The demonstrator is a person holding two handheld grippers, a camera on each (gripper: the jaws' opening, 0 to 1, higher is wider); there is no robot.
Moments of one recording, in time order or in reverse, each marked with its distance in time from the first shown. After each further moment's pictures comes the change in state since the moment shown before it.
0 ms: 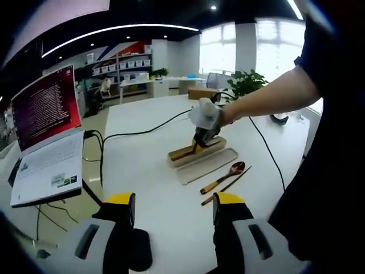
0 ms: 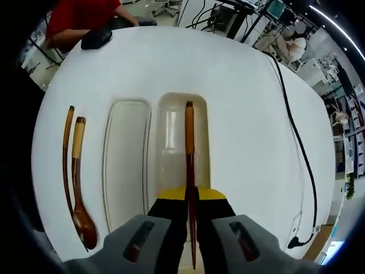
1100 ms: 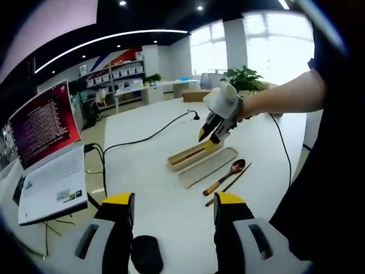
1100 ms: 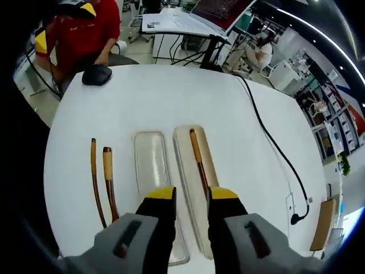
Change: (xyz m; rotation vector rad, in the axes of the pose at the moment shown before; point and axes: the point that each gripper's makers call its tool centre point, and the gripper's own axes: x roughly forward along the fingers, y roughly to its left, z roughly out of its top) left arm -0.001 -0.005 0.012 0.109 -0.021 -0.029; right arm -0.071 0.026 0.011 0.160 -0.181 -0.151
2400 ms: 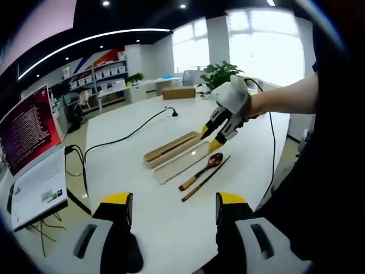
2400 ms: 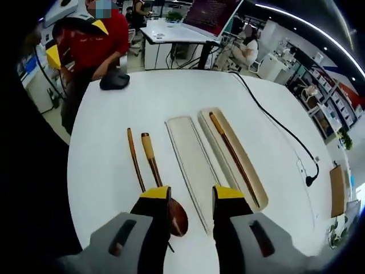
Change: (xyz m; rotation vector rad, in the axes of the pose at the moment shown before) left arm -0.004 -0.040 -0.014 0.053 0.011 -0.109; right arm -0.046 0.067 -0.041 0.149 -0.059 -0.011
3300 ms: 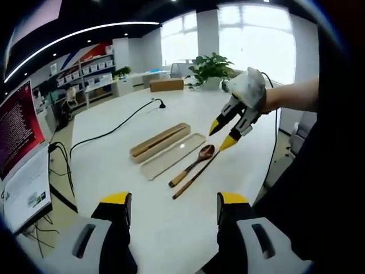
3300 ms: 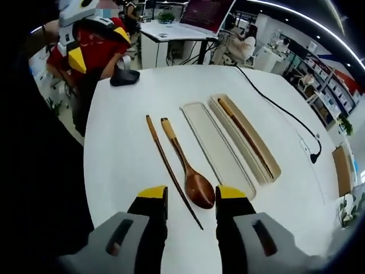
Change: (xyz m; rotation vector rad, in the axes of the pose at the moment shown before) left arm 0.026 -0.015 -0.006 0.028 0.043 -0.085; right arm -0.027 0.029 -0.029 0.068 -0.007 -0.008
